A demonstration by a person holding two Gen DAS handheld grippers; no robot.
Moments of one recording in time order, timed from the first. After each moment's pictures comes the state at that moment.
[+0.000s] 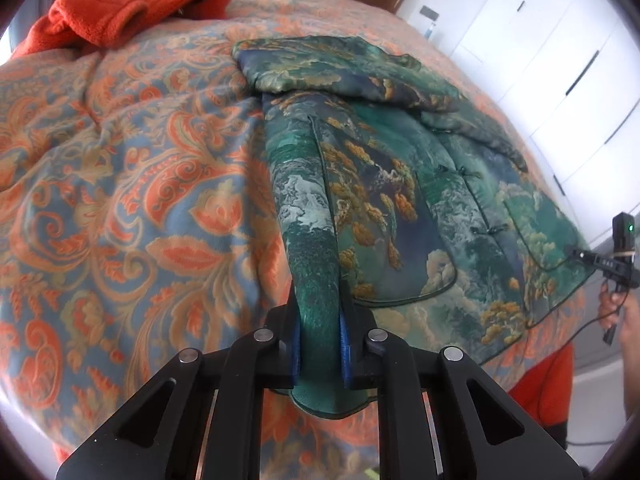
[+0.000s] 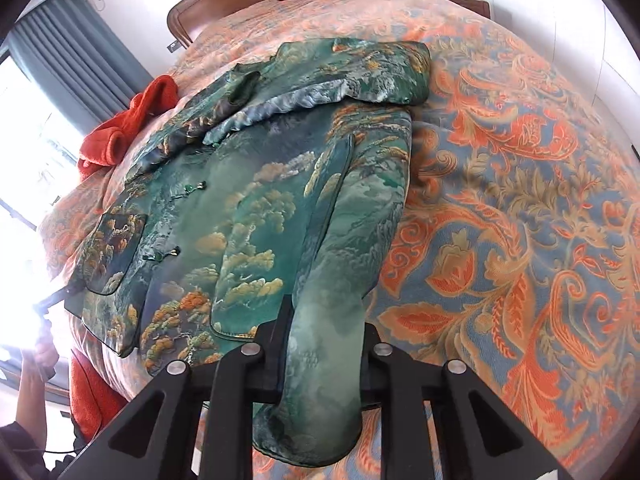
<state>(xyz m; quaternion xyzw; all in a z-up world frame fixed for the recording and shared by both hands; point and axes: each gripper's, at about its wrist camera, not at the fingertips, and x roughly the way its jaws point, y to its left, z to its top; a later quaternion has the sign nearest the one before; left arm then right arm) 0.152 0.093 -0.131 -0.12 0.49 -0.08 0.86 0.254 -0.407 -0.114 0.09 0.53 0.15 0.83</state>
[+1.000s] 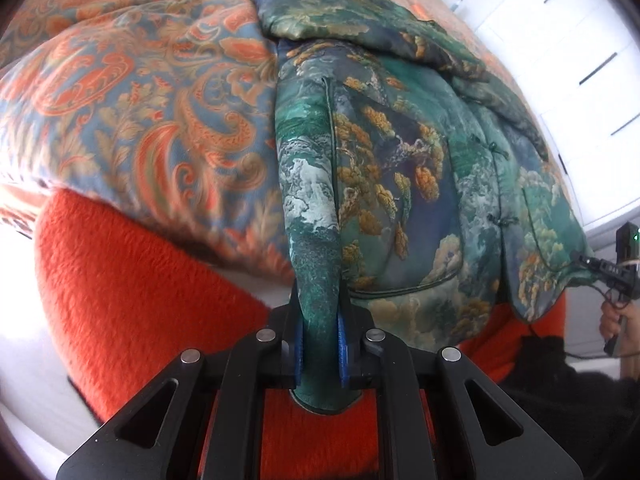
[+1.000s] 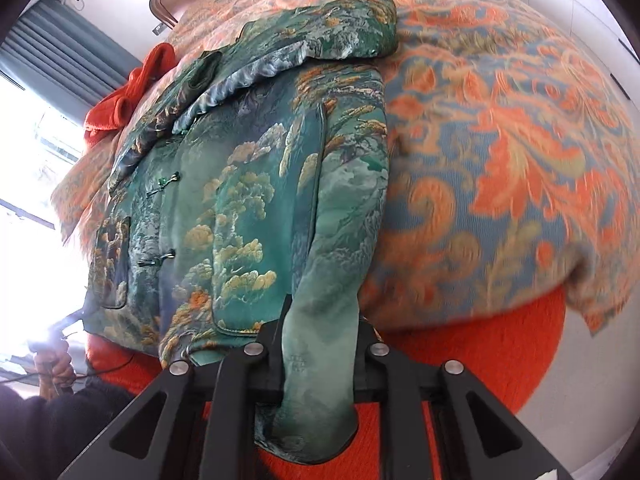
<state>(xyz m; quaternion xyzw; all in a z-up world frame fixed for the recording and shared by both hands) 0.116 0.100 -0.153 -0.16 0.57 -0.06 0.80 0.172 -0.425 -0.124 0.13 0.59 0.14 0.78</state>
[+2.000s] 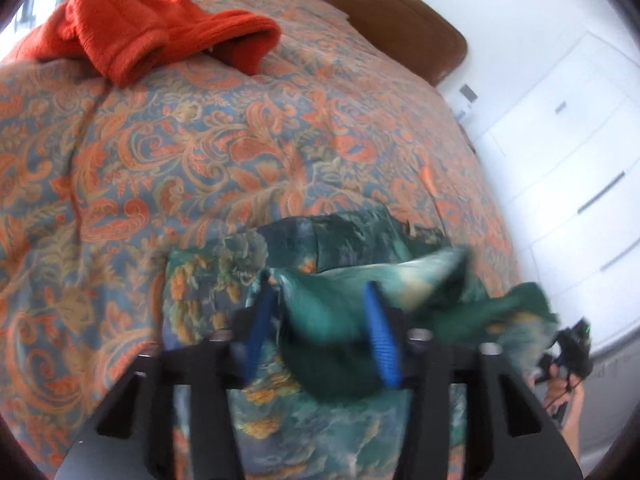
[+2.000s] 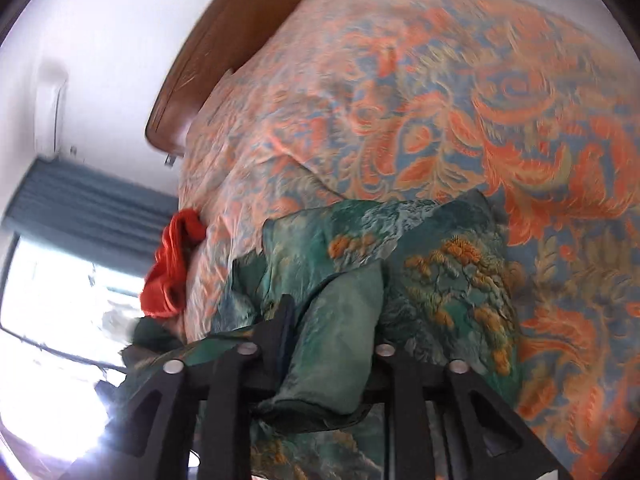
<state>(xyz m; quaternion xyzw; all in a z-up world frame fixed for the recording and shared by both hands) 0.493 0.157 -0.075 -0.27 0.44 -0.03 0.86 0.496 -0.451 -0.091 0.39 0.48 0.14 0.77</state>
